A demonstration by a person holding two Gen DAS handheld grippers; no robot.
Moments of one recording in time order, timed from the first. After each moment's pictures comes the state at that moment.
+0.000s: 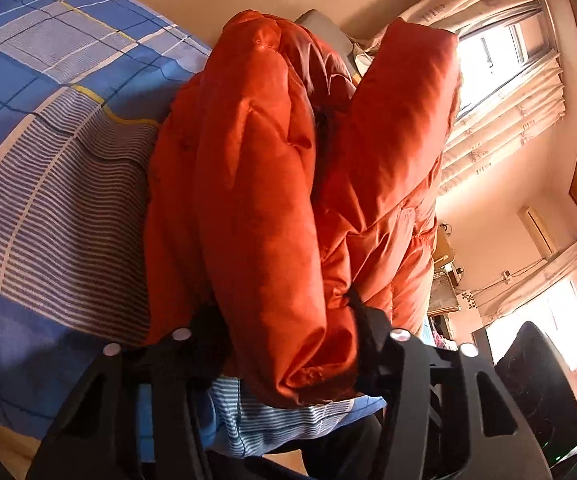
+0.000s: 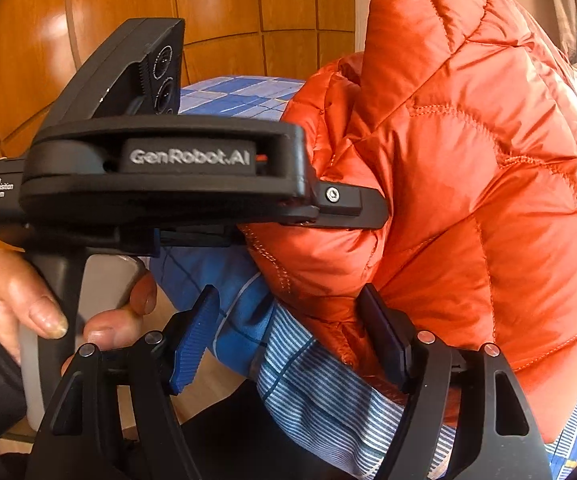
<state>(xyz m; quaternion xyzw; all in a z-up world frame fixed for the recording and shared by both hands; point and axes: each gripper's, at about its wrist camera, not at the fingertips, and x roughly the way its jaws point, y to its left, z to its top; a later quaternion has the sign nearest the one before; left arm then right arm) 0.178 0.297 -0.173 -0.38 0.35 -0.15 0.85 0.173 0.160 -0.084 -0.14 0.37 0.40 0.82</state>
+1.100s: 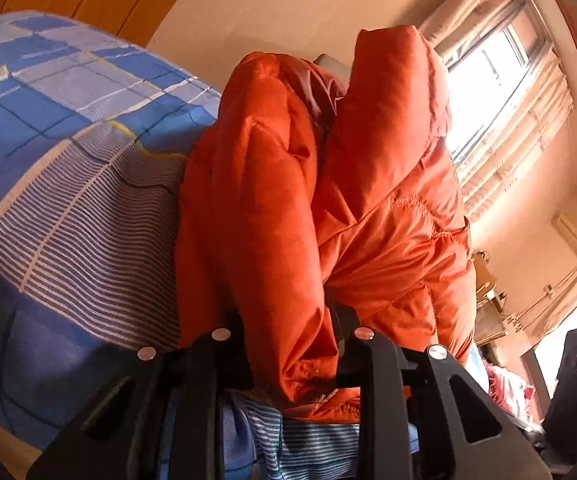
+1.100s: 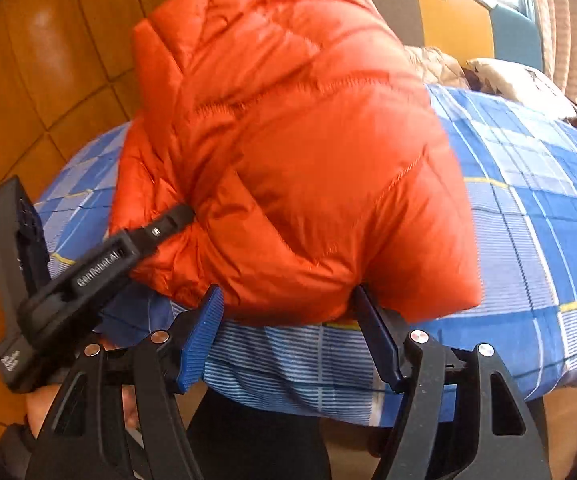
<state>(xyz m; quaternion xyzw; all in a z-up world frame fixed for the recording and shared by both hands) 0.142 0.274 -0.181 -0.33 0.28 -0.07 0.90 0.187 0.091 -0.089 0.02 0.44 0.18 0.88</state>
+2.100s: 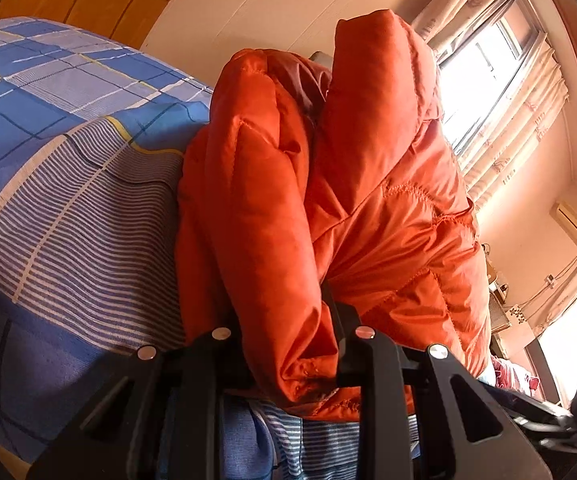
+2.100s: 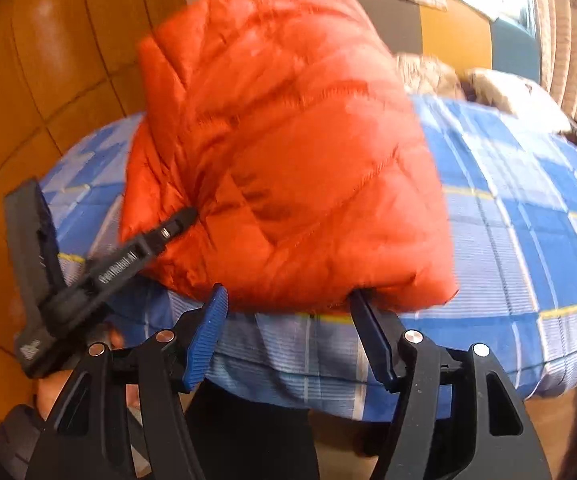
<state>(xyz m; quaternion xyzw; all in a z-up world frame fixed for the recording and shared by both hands) 0.139 0.269 -0.183 -0.31 0.28 -0.07 0.91 0.182 0.089 -0.072 0.00 0.45 0.17 0.88</state>
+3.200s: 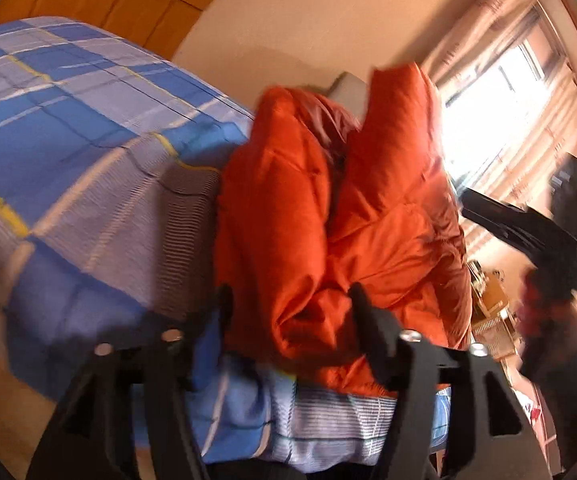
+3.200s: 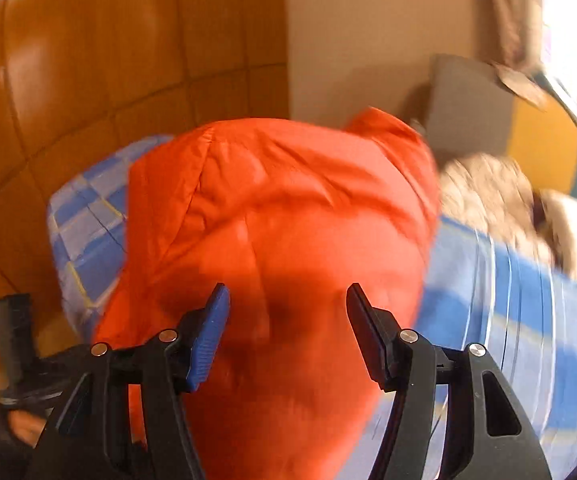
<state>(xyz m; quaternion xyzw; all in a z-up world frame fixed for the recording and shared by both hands) 0.091 0.287 -0.161 -0.35 0.26 -0.01 0.90 0.336 0.090 0.020 -0.12 0.35 0.35 0.86</state>
